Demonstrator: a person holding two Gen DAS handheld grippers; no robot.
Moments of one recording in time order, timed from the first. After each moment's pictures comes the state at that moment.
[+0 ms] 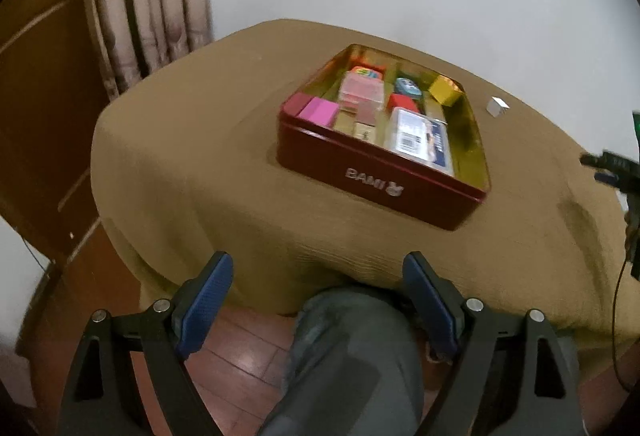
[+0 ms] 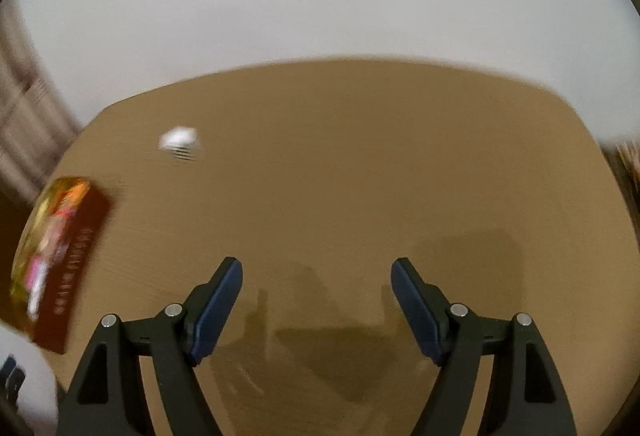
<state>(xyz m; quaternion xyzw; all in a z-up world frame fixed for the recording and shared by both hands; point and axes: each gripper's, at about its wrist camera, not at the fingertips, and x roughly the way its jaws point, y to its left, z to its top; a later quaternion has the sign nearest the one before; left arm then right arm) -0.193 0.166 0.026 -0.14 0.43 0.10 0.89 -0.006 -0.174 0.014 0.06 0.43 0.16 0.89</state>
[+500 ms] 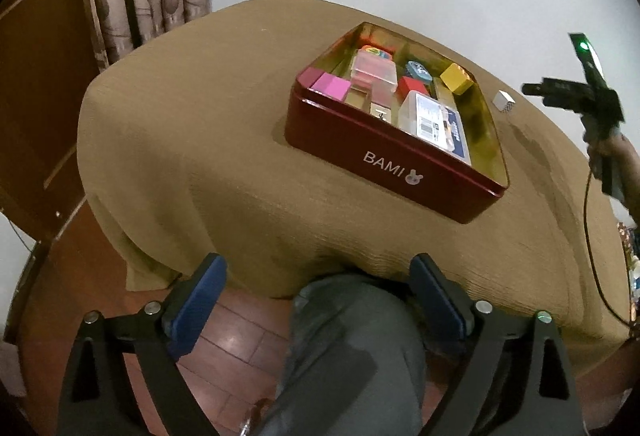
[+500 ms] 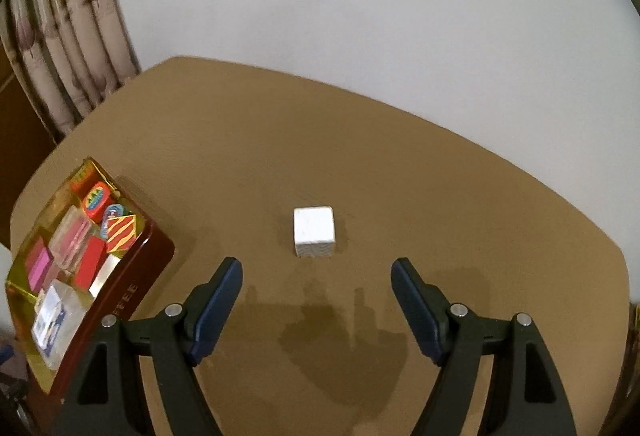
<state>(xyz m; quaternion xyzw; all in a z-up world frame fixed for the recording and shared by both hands) -0.190 0.176 0.011 -0.16 0.46 0.09 0.87 0.080 -0.016 0.052 -0.08 0.42 0.26 0.87</state>
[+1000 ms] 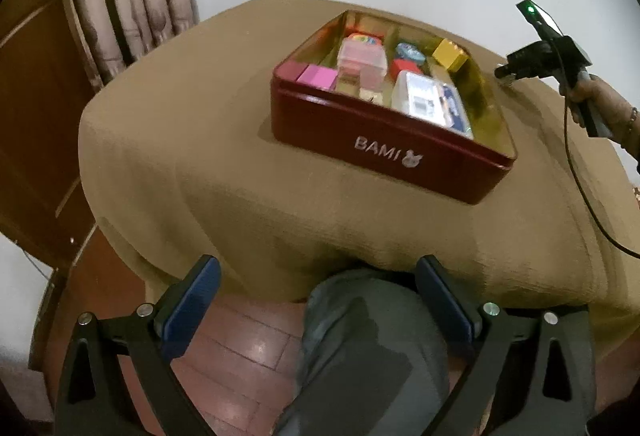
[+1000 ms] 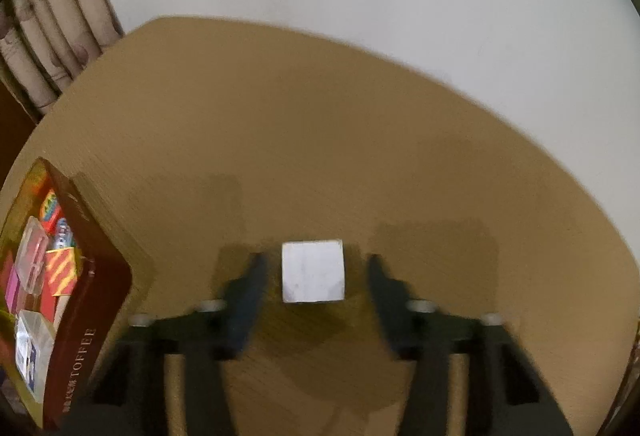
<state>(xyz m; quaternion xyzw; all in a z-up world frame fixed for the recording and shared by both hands) -0.184 0.165 0.002 -0.11 0.47 0.09 0.87 0.134 0.018 0.008 -0.10 0.49 0.25 0.83</state>
